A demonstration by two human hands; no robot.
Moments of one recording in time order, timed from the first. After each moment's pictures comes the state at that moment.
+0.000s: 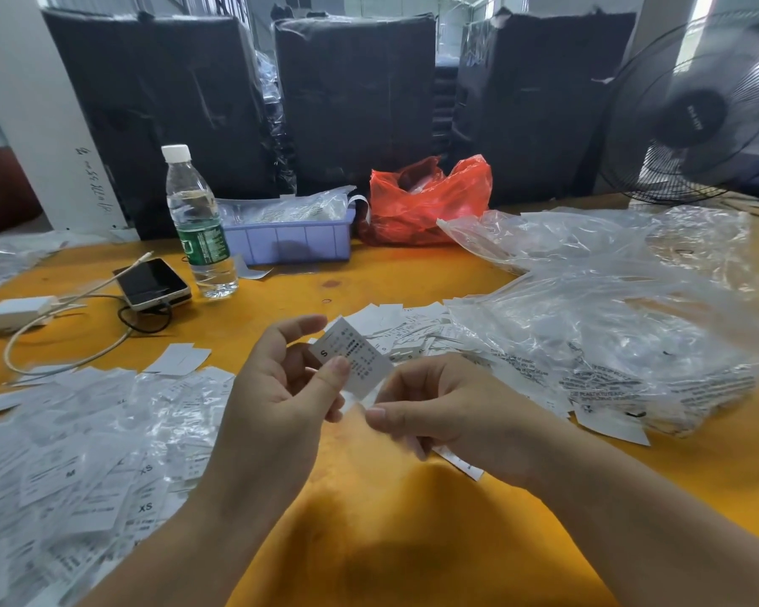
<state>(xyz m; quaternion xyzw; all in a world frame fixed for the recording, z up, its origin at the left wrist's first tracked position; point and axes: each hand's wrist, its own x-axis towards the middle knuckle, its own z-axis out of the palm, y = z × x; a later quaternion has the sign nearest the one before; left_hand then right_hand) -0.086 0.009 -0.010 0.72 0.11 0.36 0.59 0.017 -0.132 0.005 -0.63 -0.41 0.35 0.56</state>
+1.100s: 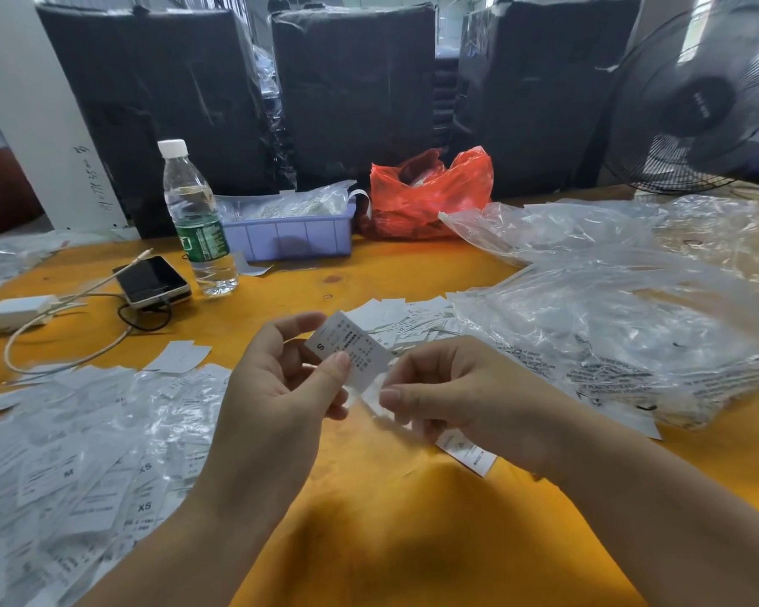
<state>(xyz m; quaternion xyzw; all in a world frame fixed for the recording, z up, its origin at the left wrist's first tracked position) -0.086 0.009 -0.012 0.71 0.13 0.36 0.59 0.022 -0.136 0.012 -0.66 -0.40 0.32 0.55</state>
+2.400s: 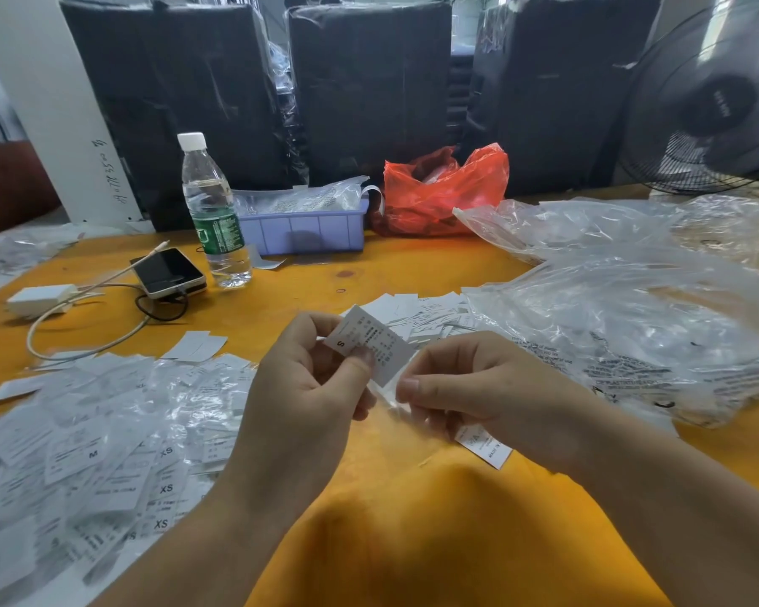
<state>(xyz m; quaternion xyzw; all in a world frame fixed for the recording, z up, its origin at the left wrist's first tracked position) -0.093 0.004 -0.007 0.74 0.11 0.35 0.56 0.014 -0.138 0.015 -0.66 -0.39 0.33 0.55</state>
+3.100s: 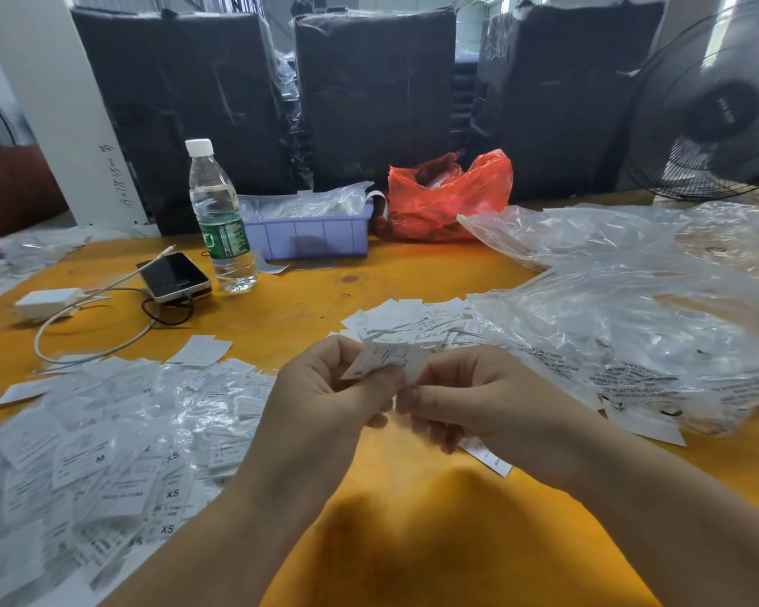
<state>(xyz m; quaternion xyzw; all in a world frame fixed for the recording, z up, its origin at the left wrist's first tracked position) -0.091 0.002 -0.006 0.71 0.09 0.27 0.64 0.012 -0.133 0.007 -0.66 -0.40 0.31 0.55</state>
